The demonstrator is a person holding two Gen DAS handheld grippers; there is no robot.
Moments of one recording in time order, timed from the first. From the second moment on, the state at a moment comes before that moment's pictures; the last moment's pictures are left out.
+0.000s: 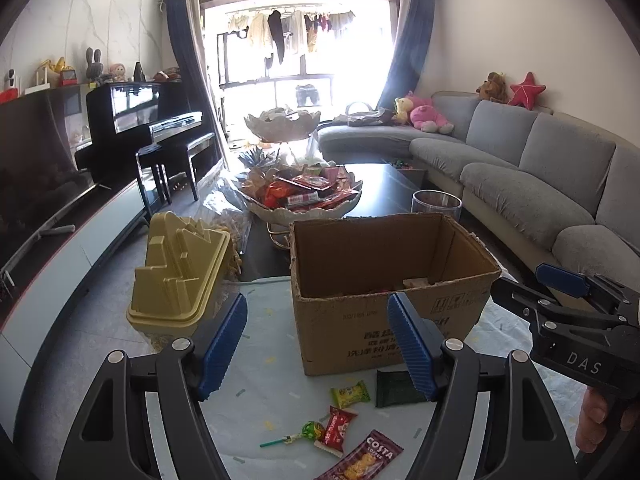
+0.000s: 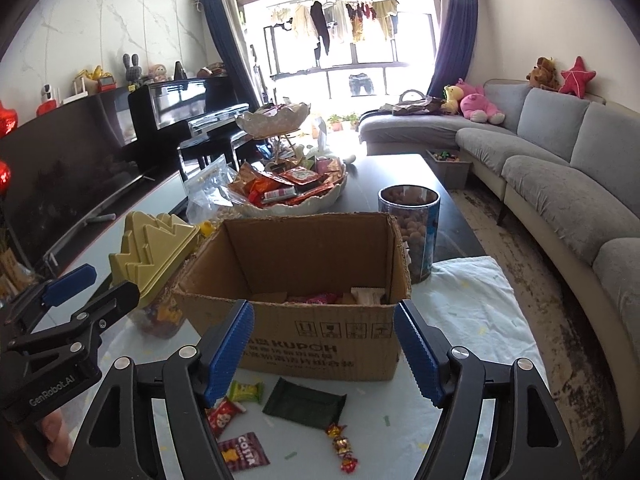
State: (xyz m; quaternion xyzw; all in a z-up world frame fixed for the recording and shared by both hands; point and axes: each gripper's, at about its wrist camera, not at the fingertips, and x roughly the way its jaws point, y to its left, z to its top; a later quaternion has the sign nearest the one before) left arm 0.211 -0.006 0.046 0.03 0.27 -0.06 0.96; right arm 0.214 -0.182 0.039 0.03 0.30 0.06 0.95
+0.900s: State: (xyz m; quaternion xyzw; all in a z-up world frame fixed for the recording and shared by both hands) left arm 0.185 -0.009 -0.050 0.06 0.38 -0.10 0.92; right arm 0.185 -0.179 -0.058 0.01 0.41 0.05 0.91
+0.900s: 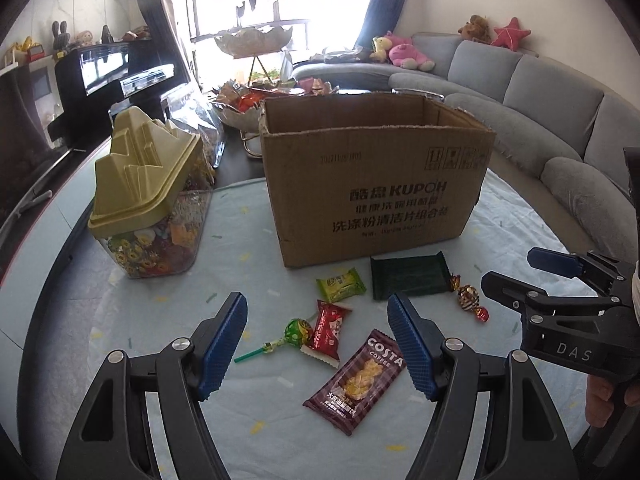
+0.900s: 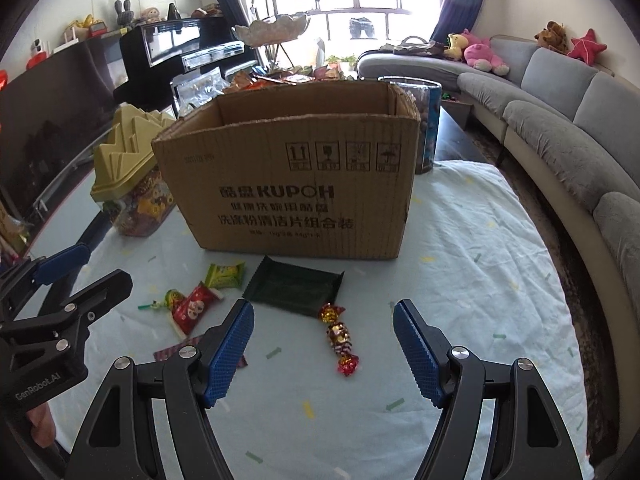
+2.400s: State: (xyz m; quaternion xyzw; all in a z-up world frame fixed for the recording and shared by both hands) left arm 0.261 -0.031 -0.130 0.07 0.48 -0.16 0.86; right arm 0.220 -0.192 -0.125 0.04 0.49 0.06 0.87
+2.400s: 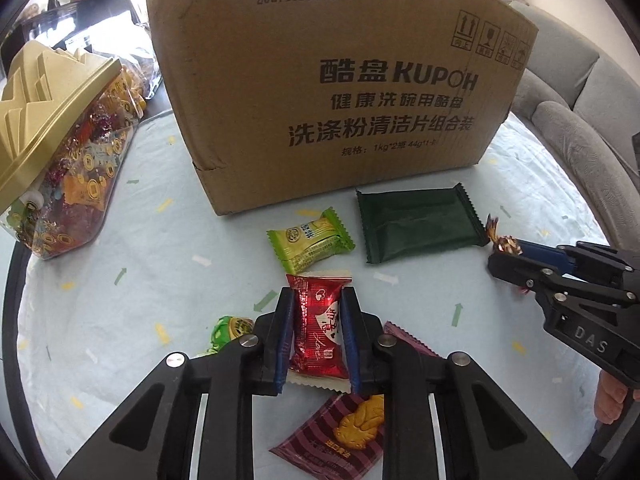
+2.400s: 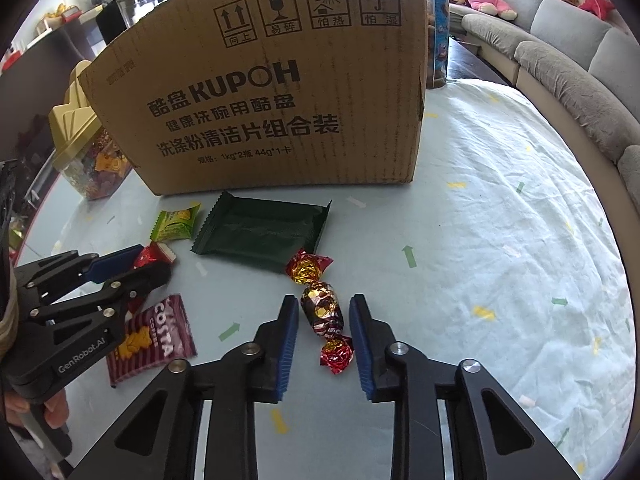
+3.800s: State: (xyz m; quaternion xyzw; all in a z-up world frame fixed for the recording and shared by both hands) left arm 0.209 -0.016 0.038 0.00 0.31 -0.16 0.94; right arm 0.186 -0.166 0.023 0.04 0.32 0.13 0.94
